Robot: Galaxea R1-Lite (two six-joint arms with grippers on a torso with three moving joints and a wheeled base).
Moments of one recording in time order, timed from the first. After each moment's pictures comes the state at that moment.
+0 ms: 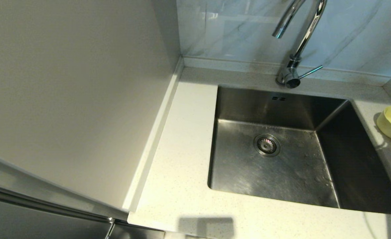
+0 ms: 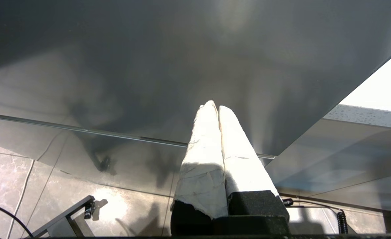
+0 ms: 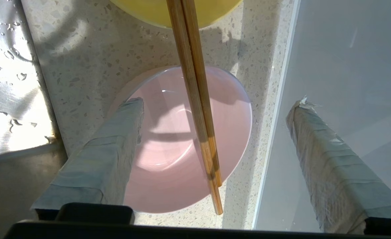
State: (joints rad) left arm 0.00 0.00 0.00 0.00 0.02 -0.02; right arm -0.56 1.77 -1.45 0.44 -0.22 -0.38
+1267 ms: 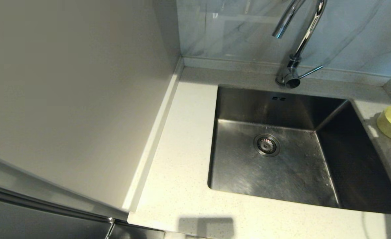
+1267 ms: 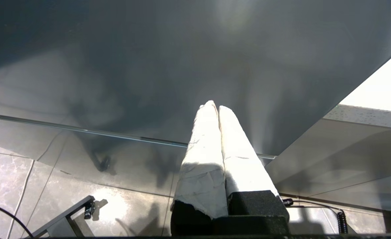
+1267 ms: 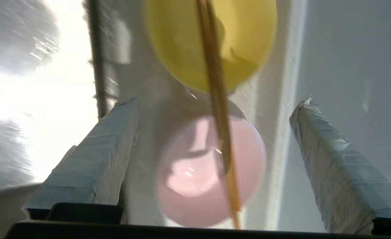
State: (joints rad) left arm 0.00 0.00 0.00 0.00 0.02 -0.02; right arm -0.52 1.70 -1.48 0.39 -0.08 -0.34
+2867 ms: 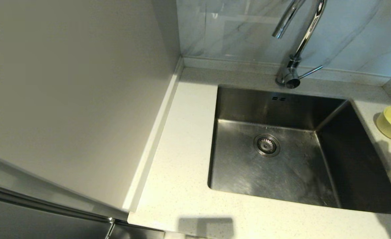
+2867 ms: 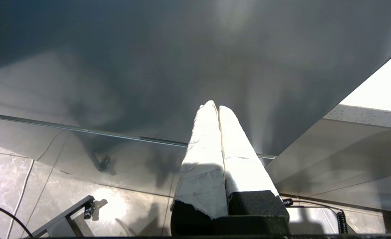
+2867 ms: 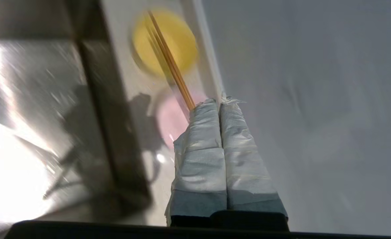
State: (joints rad) left arm 0.00 0.00 0.00 0.00 0.02 -0.02; right arm -0.11 1.23 -1.34 0.43 -0.64 -0.10
